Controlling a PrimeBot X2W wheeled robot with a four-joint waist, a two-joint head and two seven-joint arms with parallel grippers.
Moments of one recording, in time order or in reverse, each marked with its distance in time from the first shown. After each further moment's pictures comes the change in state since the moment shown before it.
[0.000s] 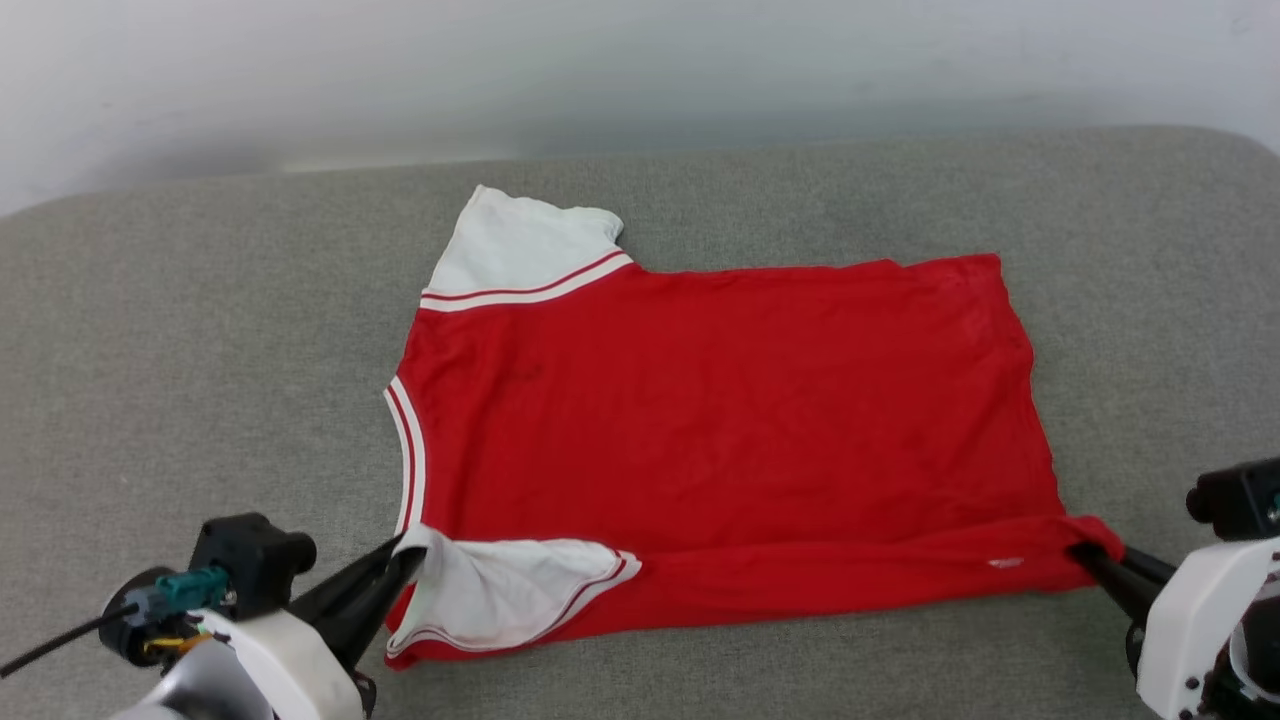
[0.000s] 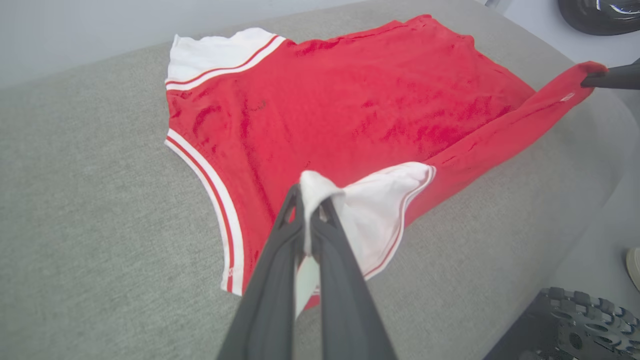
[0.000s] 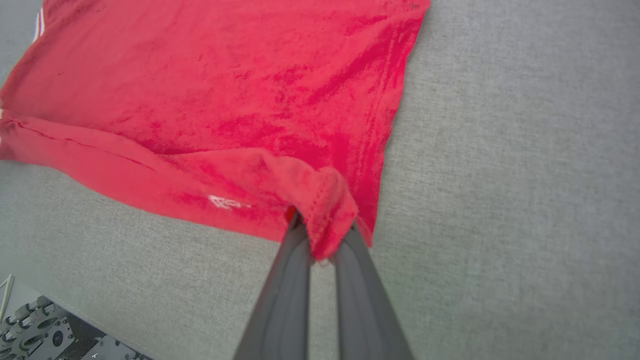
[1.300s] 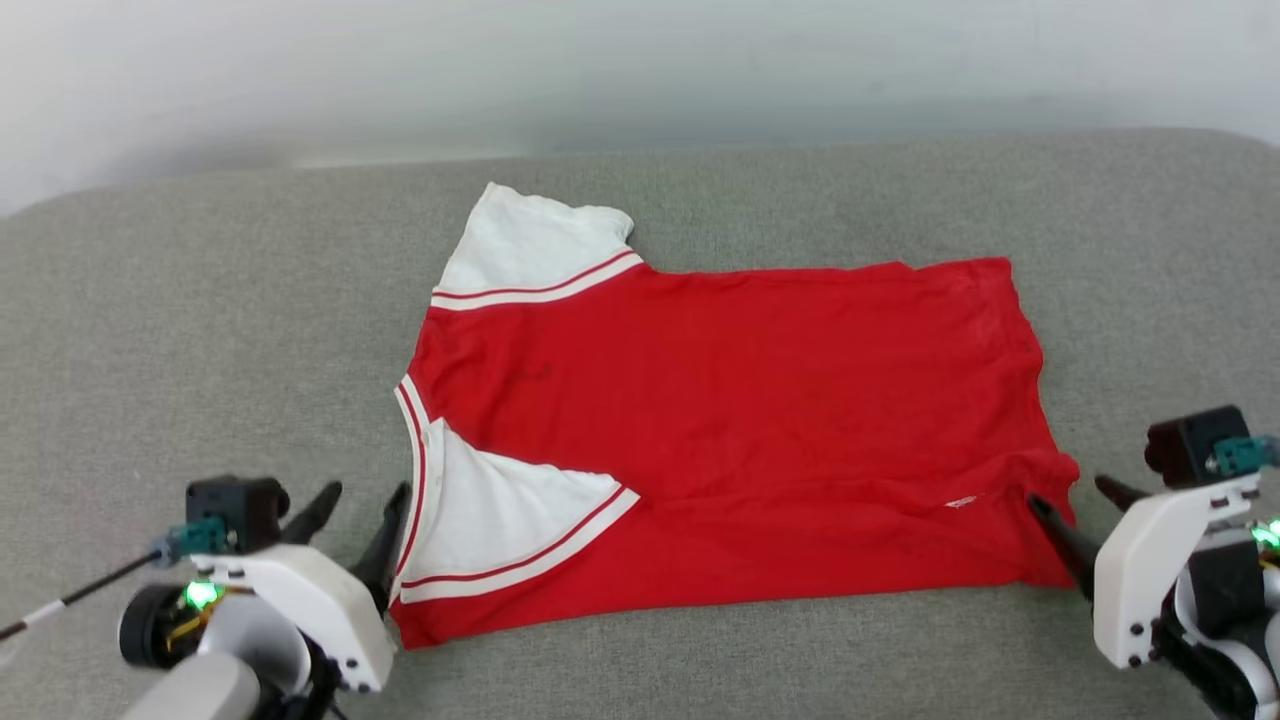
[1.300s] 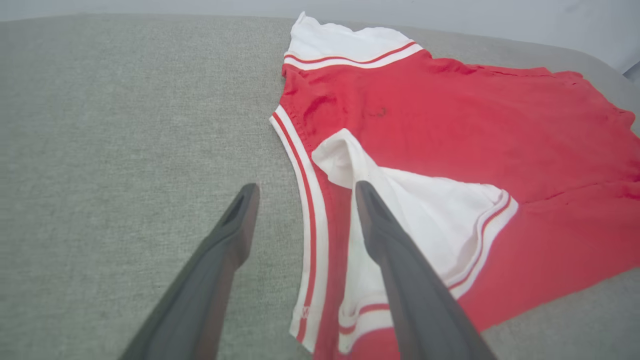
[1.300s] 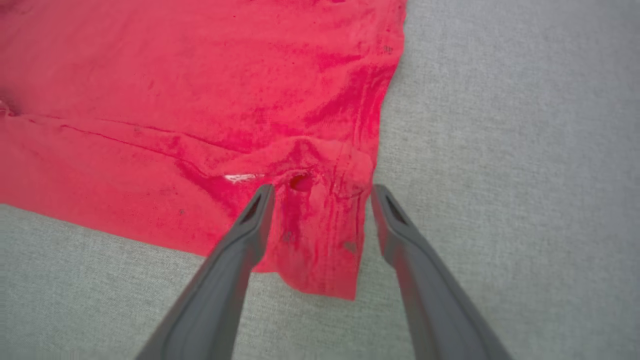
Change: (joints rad) left arm -0.131 -0.272 0.059 0.441 -0.041 0.068 -0.100; right arm -0.136 0.173 -0.082 0.091 -0.287 0.000 0.096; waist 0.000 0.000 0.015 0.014
